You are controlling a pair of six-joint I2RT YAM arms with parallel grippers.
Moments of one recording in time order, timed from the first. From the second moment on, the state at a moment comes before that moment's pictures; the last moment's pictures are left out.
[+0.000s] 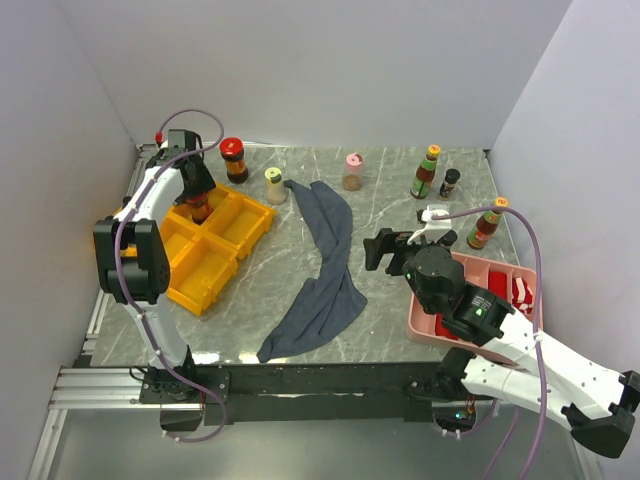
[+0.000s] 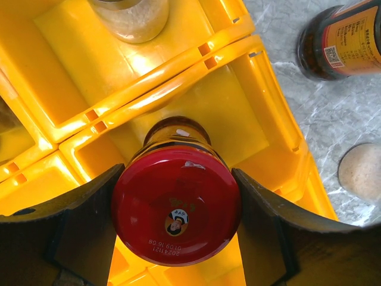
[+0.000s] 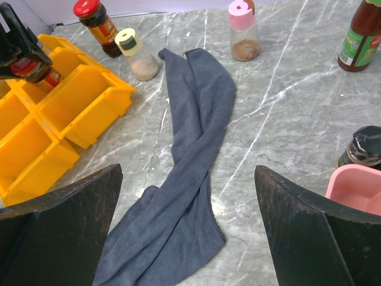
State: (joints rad) left arm -0.01 1.90 1.59 -0.62 -0.26 -0.49; right arm 0.90 0.74 0.78 -0.30 0.62 0.44
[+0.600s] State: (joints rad) left arm -0.01 1.89 1.60 -0.70 -0.30 -0.50; right arm 0.90 0.74 0.78 -0.30 0.62 0.44
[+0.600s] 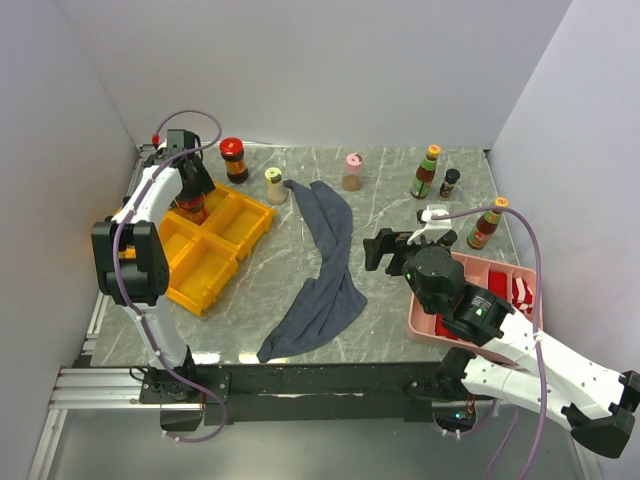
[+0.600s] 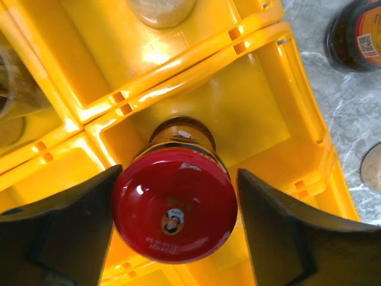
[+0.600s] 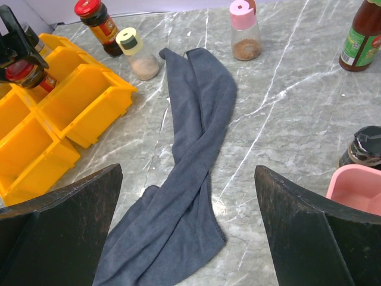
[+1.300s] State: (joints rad) left arm -0.01 1.77 1.79 -0.66 -0.13 -0.39; right arm 0.90 0.74 0.78 -0.30 0.61 0.44
